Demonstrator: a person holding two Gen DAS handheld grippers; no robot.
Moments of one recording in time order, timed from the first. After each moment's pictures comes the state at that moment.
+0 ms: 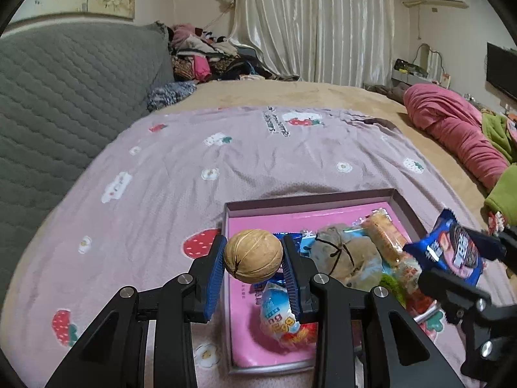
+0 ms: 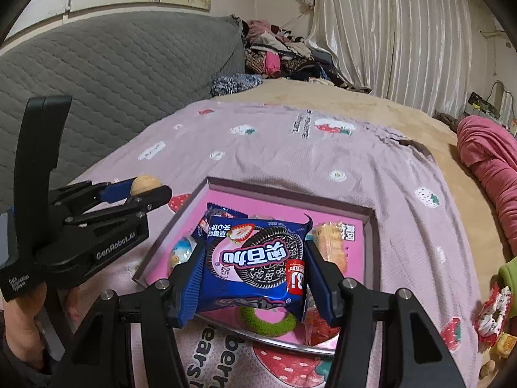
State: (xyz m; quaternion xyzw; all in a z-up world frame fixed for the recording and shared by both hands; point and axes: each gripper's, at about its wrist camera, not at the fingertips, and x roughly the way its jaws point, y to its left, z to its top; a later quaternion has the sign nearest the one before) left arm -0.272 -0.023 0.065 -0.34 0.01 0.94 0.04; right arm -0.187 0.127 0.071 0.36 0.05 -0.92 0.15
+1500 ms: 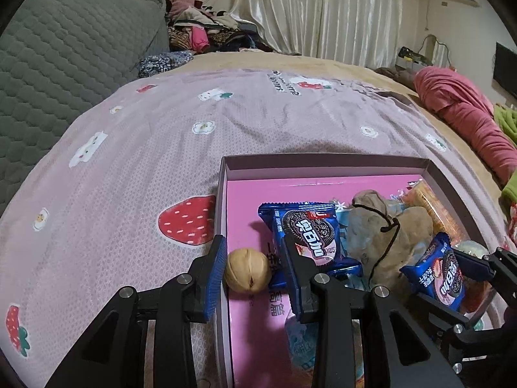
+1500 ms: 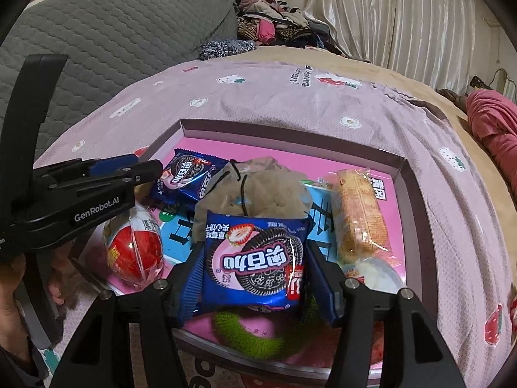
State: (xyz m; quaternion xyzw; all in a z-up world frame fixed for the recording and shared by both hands) left arm -0.322 -0.035 -0.019 -0.38 0.00 0.92 0.04; right arm -0.232 0.117 -0.025 0.40 0.05 -0.90 0.14
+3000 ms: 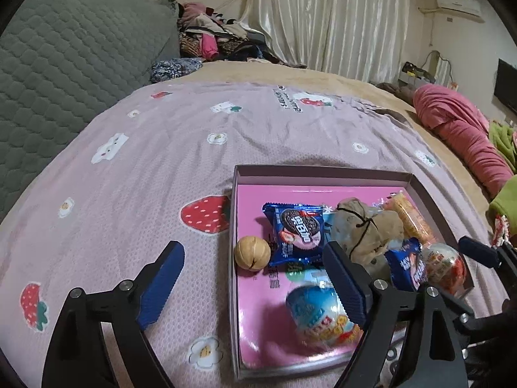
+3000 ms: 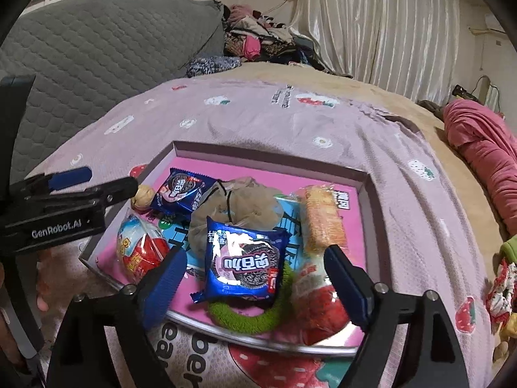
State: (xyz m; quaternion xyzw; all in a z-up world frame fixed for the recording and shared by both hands) left arm -0.275 -0.051 0.016 -0.36 -0.03 0.93 0.03; right arm -0.202 0.129 0.010 0.37 0.06 -0.92 0.10
